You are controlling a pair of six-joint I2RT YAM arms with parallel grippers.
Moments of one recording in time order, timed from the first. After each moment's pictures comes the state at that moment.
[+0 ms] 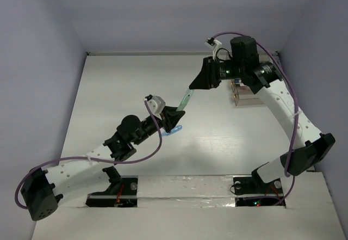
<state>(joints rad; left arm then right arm) -0.92 0.87 0.53 0.47 0.02 -0.20 0.46 1.48 1.70 -0.74 -0.74 0.29</state>
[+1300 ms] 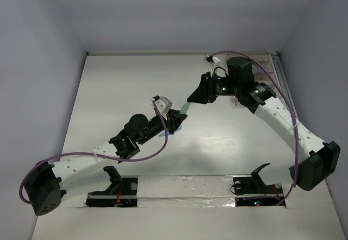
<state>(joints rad) -0.93 0.95 0.53 0.44 0.00 -0.21 0.53 1.33 1.32 -0.45 -0.71 0.37</state>
